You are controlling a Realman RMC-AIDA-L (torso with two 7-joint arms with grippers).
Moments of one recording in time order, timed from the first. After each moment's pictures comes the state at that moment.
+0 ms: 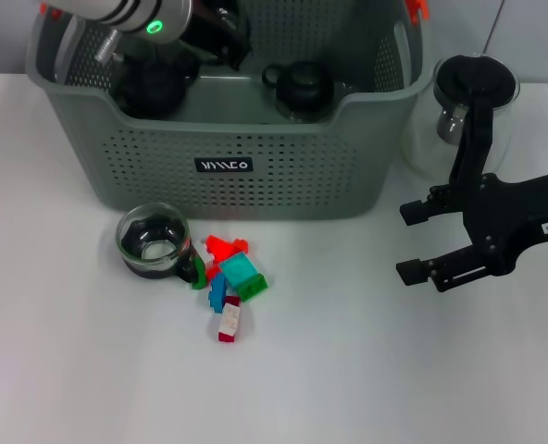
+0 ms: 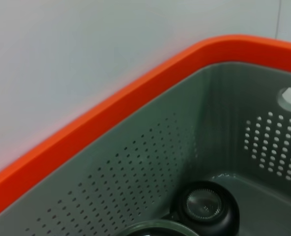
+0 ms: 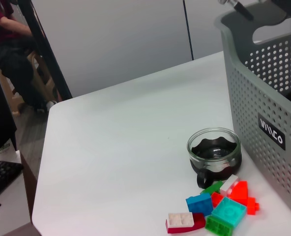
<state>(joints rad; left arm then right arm) -1.02 -2.08 1.04 0.76 2.66 0.88 -2.28 0.66 1.99 -0.91 -0.87 -2.09 -1.74 1.66</state>
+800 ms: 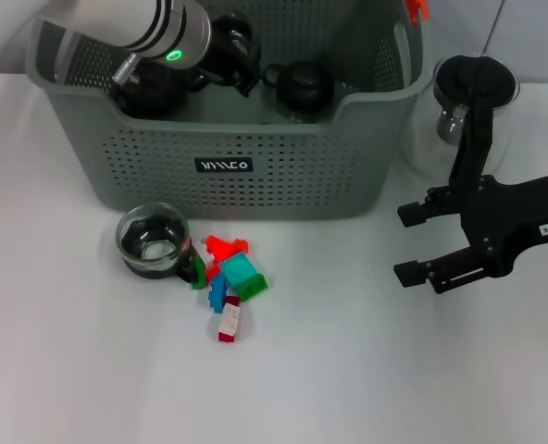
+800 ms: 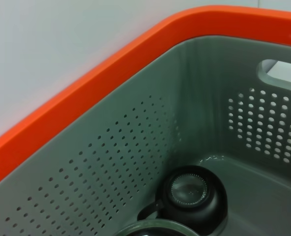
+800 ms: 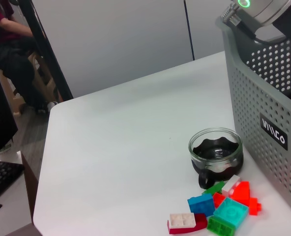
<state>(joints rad) -1.03 -2.11 1.10 0.72 2.70 0.83 -2.27 0.66 1.99 -0.91 -0.87 -2.09 -1.74 1.66</state>
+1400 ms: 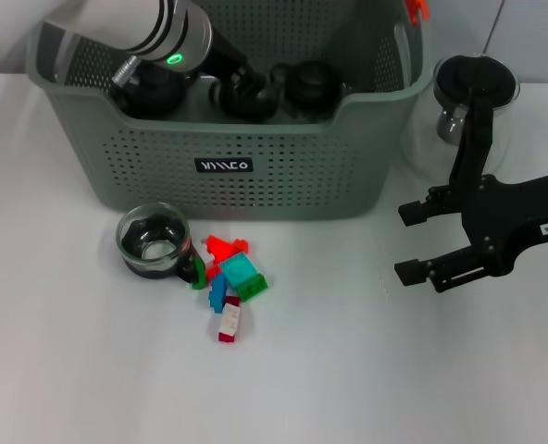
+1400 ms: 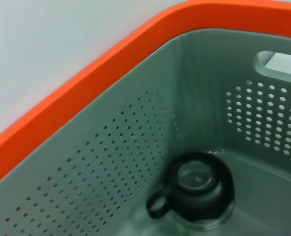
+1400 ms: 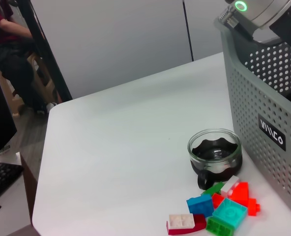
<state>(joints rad) -1.02 -2.11 1.12 0.73 2.73 0.83 -2.28 0.66 1.99 -0.91 -0.87 -2.09 -1.74 1.66</state>
